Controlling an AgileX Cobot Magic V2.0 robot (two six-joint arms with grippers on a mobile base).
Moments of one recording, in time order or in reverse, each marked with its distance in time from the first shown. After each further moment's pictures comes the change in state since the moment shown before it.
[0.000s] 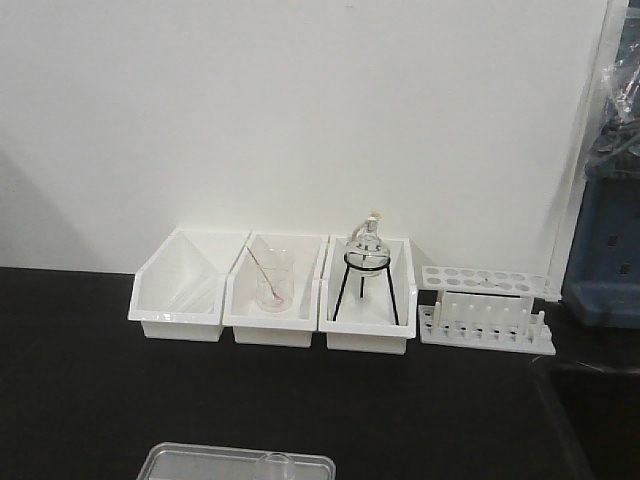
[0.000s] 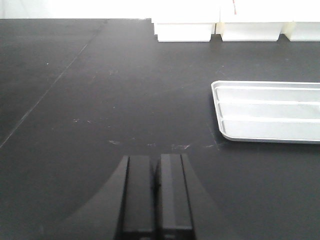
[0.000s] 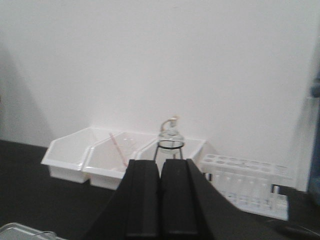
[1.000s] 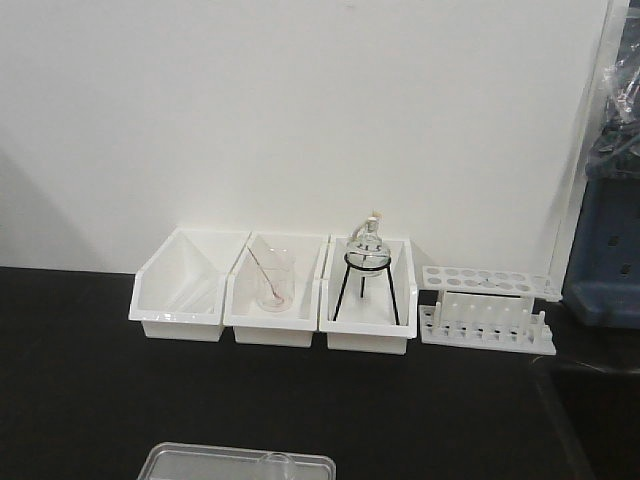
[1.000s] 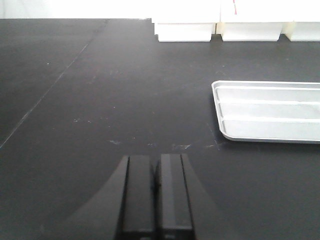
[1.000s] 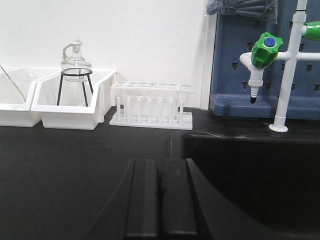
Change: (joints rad) left arm 0.000 0.000 0.000 0.000 0.000 0.000; right arm -0.262 -0.230 0.270 0.058 0.137 -0.094
